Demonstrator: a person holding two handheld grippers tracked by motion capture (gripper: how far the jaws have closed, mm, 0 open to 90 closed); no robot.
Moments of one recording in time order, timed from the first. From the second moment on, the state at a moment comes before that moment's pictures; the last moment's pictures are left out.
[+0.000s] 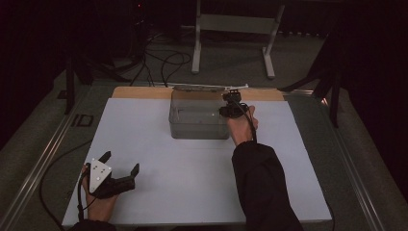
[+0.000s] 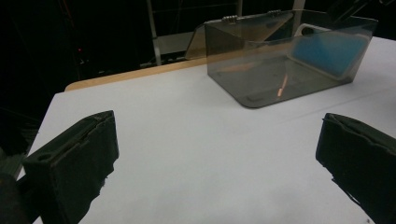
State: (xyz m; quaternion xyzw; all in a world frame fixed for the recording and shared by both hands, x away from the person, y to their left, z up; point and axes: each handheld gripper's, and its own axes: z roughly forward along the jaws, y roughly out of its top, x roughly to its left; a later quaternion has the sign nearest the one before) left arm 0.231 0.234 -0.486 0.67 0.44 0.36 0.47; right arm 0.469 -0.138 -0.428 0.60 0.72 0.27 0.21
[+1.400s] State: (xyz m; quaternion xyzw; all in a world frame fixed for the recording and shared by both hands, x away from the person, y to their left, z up) left arm 0.230 0.235 -0.486 0.67 0.44 0.36 0.47; right arm 0.427 -0.144 -0.418 0.49 0.74 0.39 0.24
